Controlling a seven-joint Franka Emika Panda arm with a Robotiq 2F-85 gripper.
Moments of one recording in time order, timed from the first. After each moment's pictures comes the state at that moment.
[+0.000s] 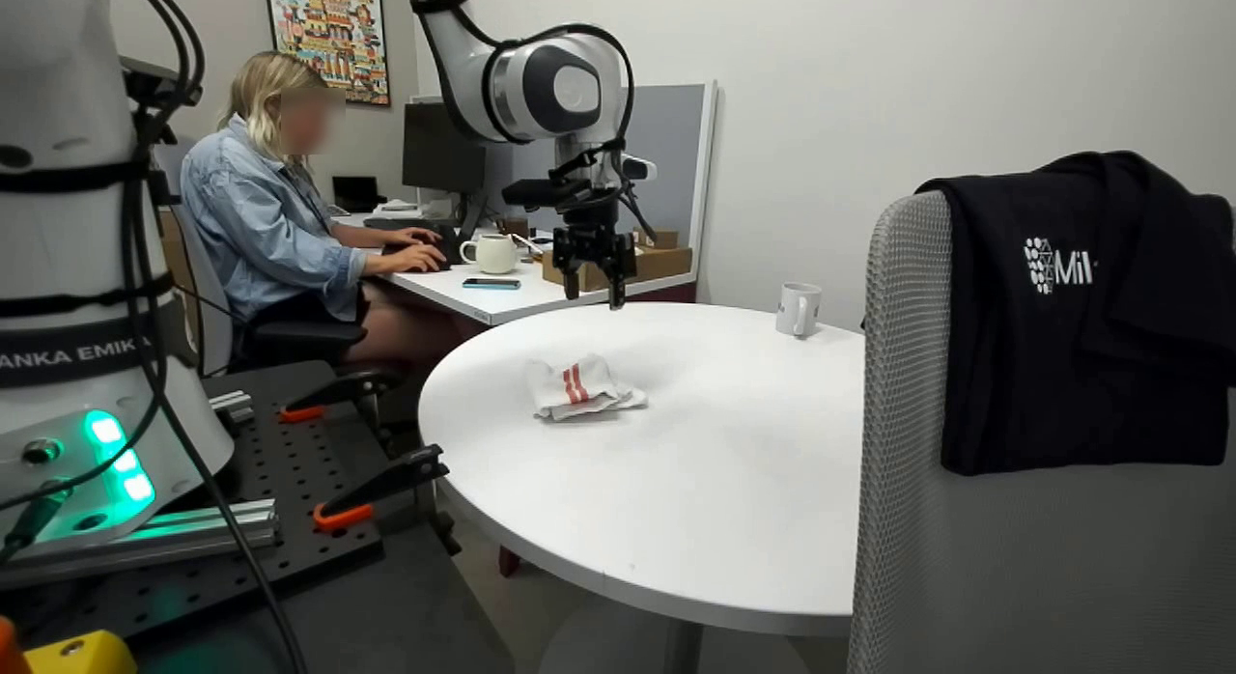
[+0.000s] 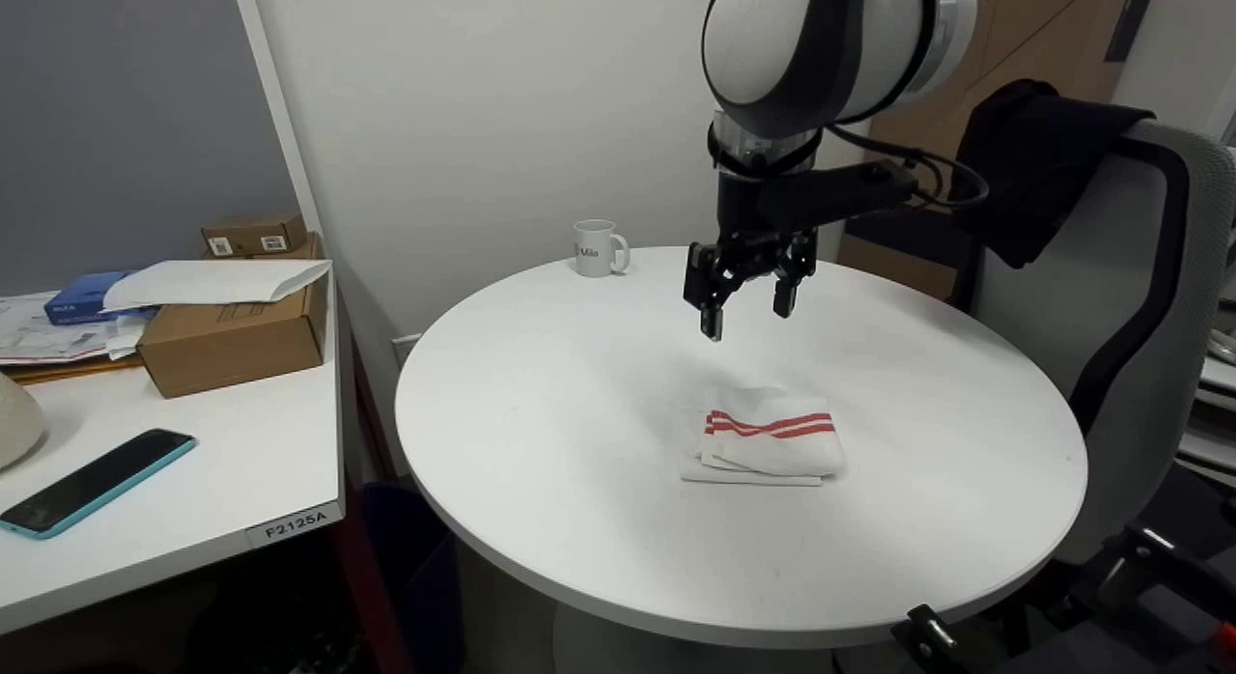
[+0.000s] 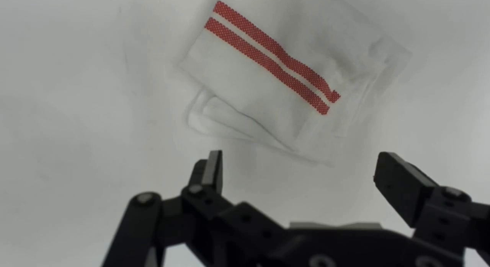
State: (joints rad) arm 0.07 0.21 0.02 -2.43 -0.19 2.69 0.13
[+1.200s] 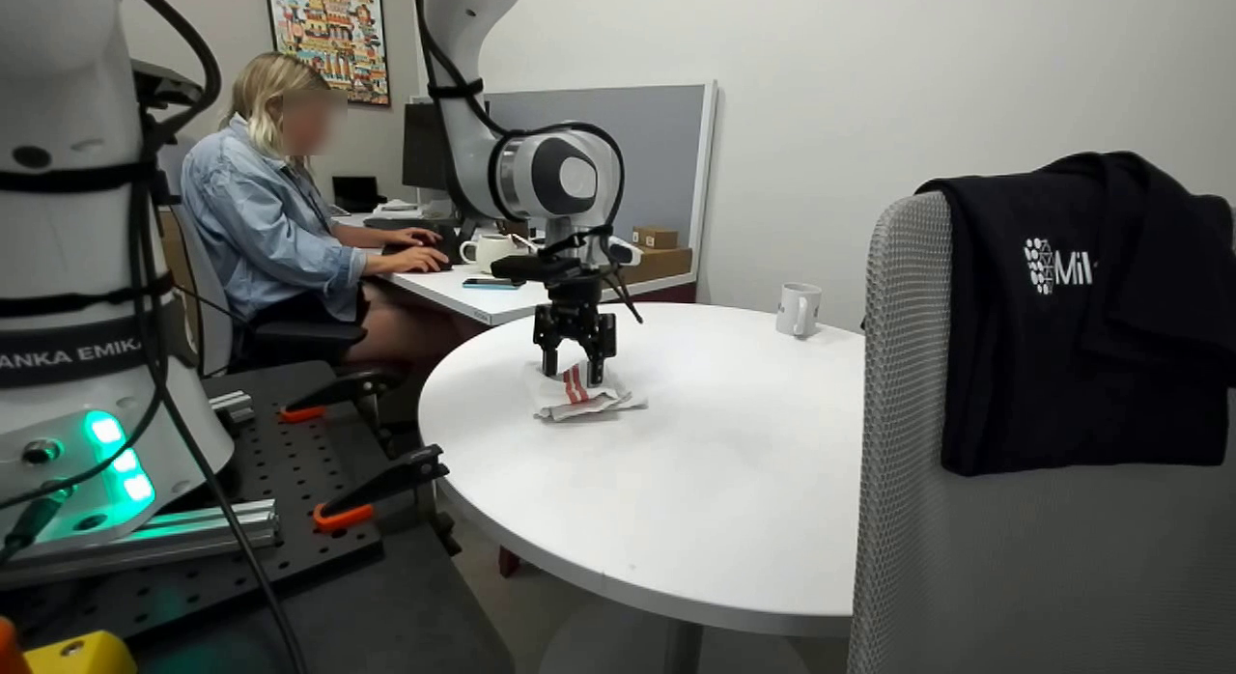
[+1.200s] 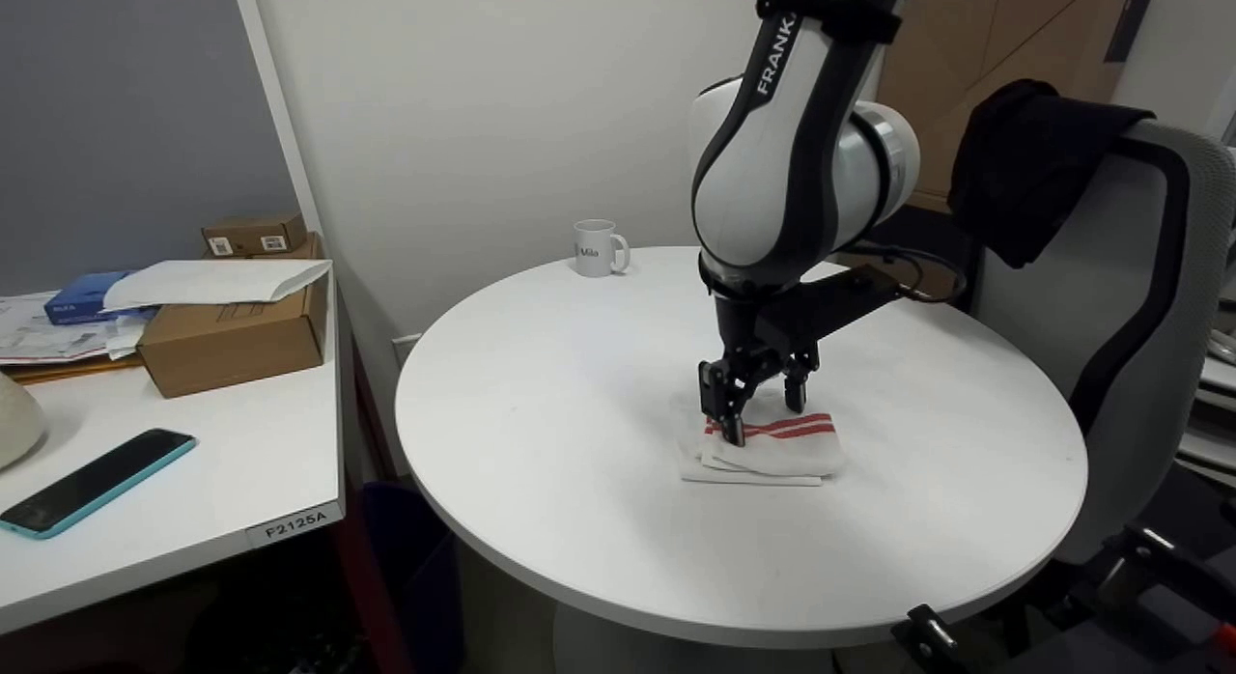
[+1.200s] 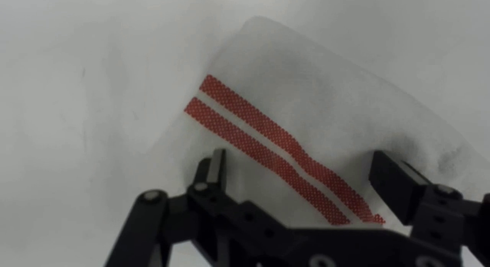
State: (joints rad) arm 0.17 0.47 -0.07 -2.36 -0.29 2.70 0.19
